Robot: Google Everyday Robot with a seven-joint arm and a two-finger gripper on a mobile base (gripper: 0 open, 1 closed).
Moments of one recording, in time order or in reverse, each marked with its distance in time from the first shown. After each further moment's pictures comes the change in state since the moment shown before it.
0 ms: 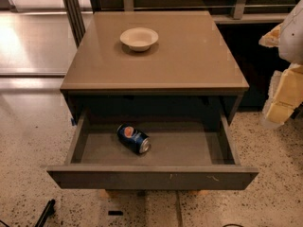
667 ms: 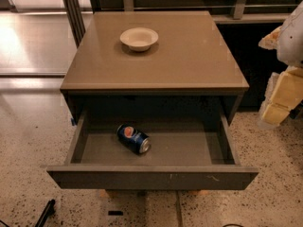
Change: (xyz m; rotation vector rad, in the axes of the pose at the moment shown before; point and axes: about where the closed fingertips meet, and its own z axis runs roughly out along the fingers) arm -0.001 0.001 0.005 0.006 -0.020 0.028
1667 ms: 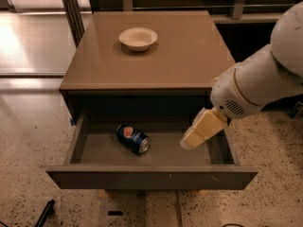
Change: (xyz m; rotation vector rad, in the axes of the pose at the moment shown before) arm -0.069 0.037 0.112 -0.031 -0.256 0.236
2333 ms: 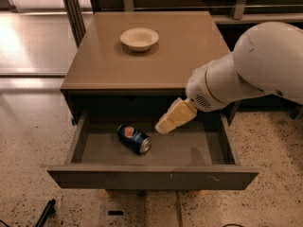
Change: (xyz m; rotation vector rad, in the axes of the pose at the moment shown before) arm -0.053 -0.019 0.041 0.105 -0.132 0.018
